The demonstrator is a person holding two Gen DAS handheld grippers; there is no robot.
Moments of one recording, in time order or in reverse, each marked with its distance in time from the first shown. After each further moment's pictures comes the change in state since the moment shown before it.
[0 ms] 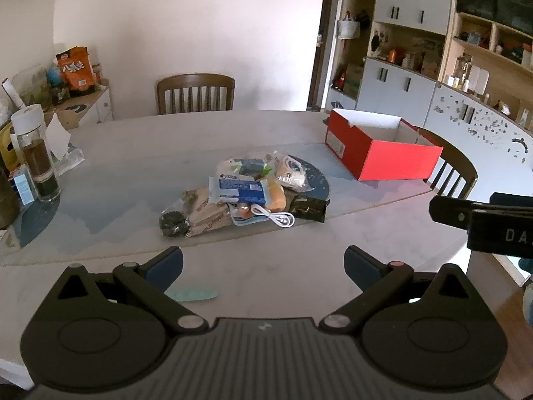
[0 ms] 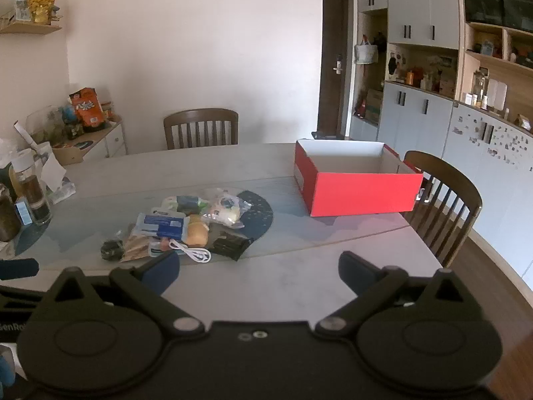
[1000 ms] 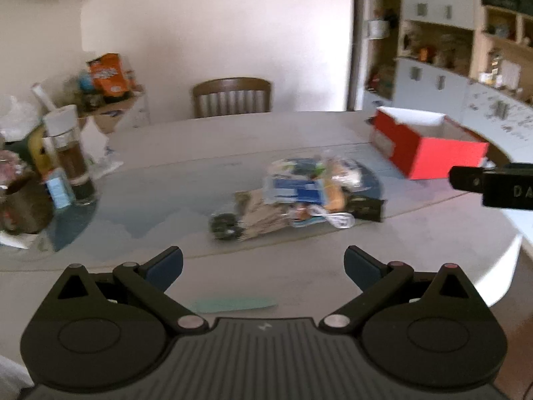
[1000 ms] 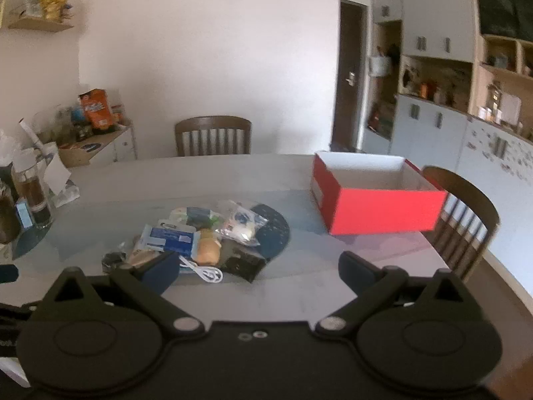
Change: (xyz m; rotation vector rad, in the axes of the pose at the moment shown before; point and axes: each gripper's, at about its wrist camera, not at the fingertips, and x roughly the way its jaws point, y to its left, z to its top) left arm 0.025 0.029 -0.009 0.007 -0.019 0.172; right arm 0.050 0.017 0.007 -0.062 -0.046 0.048
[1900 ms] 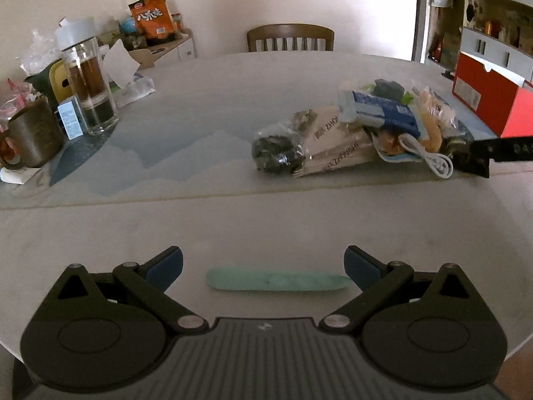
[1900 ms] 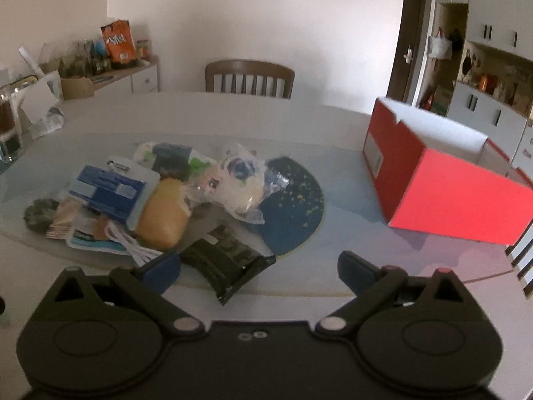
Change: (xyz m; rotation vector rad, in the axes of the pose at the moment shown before) left arm 0.122 0.017 -0.052 -0.090 0.155 0.175; right arm 0.192 -0.019 -0.029 -0.133 0.158 0.122
